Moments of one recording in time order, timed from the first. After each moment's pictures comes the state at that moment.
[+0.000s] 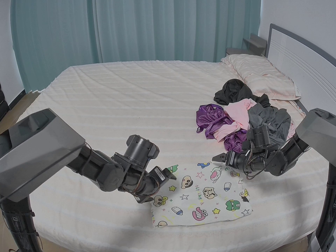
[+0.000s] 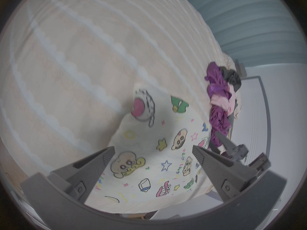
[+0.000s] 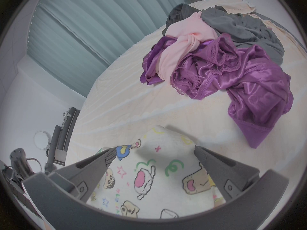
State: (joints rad) left arm -0.60 2.16 -1.08 -0.15 -0.15 -1.19; right arm 0.30 2.21 -0.96 -0.55 0.18 0.56
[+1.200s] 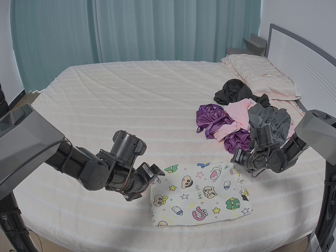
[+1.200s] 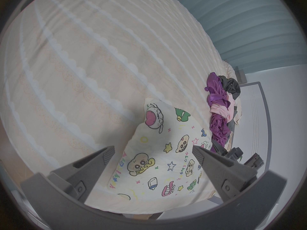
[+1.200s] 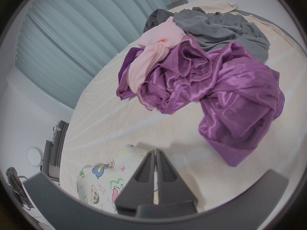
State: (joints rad) left arm -0.56 2.05 -0.99 -0.15 -0.08 -1.18; right arm 0.23 2.27 -1.00 -0.56 0.11 0.61
